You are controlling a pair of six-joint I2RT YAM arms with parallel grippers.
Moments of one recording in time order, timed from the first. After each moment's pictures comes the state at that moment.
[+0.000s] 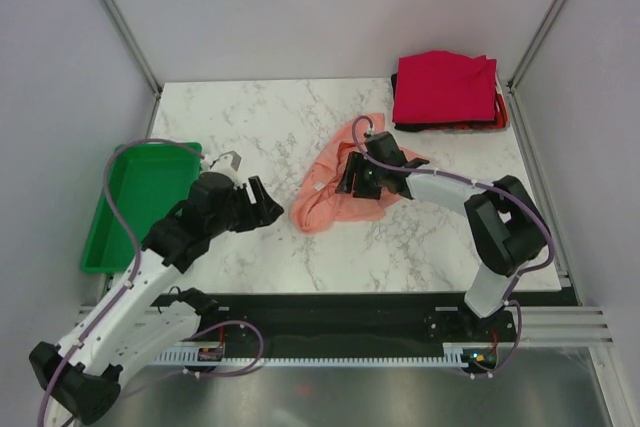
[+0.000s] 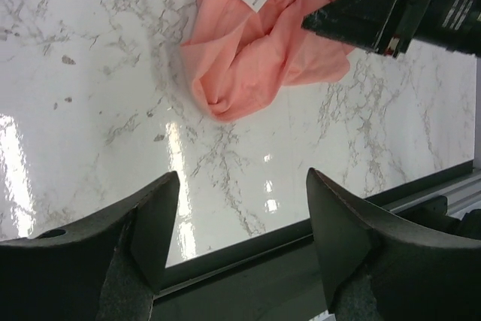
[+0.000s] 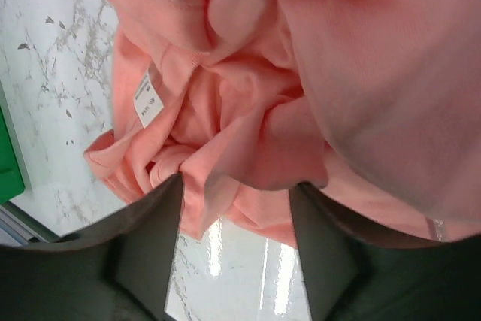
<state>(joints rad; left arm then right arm) -0.53 0.83 0.80 -0.60 0.00 -0.67 0.55 1.74 1.05 -0.15 -0.18 0.70</state>
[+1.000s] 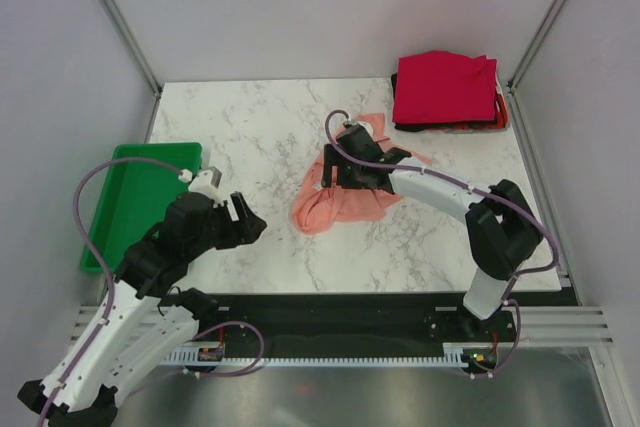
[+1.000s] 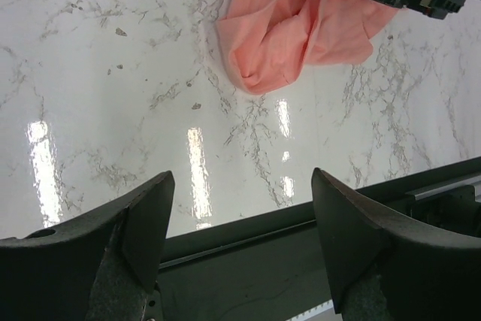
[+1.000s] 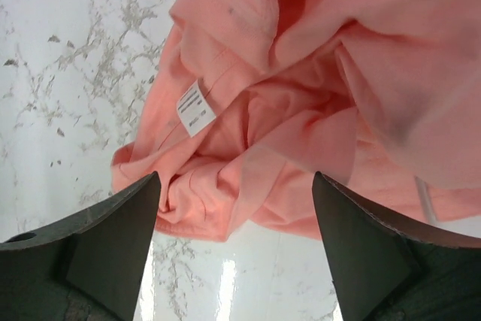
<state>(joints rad) -0.53 0.59 0.79 -0.83 -0.06 -0.63 0.70 1.73 1.26 -0.38 0.12 0.65</state>
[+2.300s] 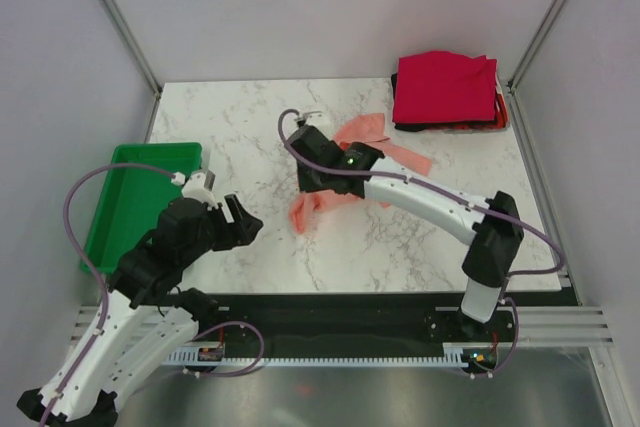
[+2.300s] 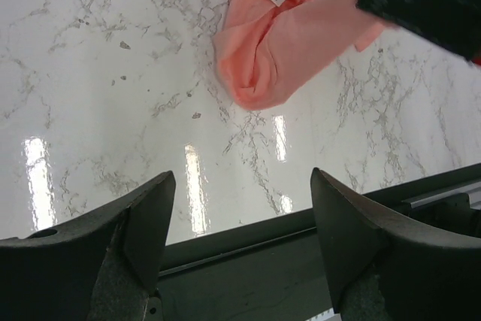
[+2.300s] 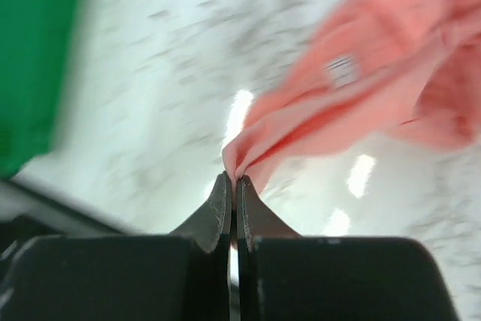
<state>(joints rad) -0.53 0.54 0.79 -0.83 -0.08 -0.63 0.94 1.82 1.68 -0.74 0.33 0.64</state>
